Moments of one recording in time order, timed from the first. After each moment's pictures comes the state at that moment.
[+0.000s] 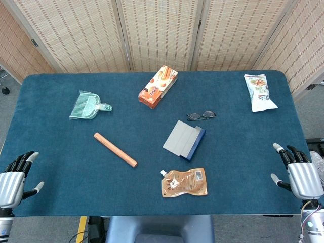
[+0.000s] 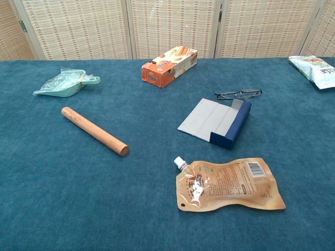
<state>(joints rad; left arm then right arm) -0.10 -1.16 -0.05 -1.59 1.50 1.50 0.12 0.08 -1.12 0.07 -1.61 -1.52 1.49 -0.13</state>
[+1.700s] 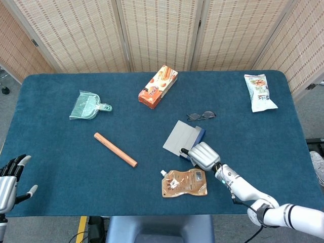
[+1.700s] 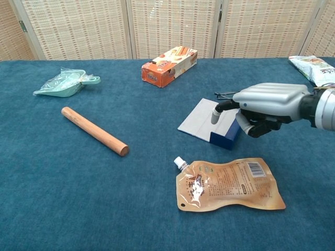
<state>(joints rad) -0.05 -1.14 -0.03 -1.59 1.50 1.54 0.10 0.69 -1.39 0.15 -1.55 -1.39 0.73 -0.29</state>
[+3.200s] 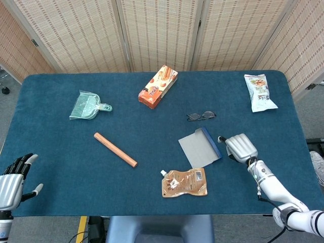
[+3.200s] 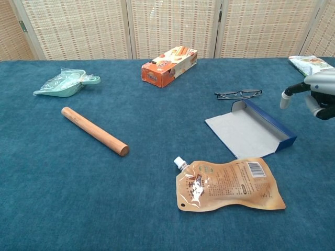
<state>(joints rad) -0.08 -1.15 -0.04 -1.60 1.50 1.50 0.12 0.62 -1.23 0.06 -1.50 -1.22 0.86 -0.28</state>
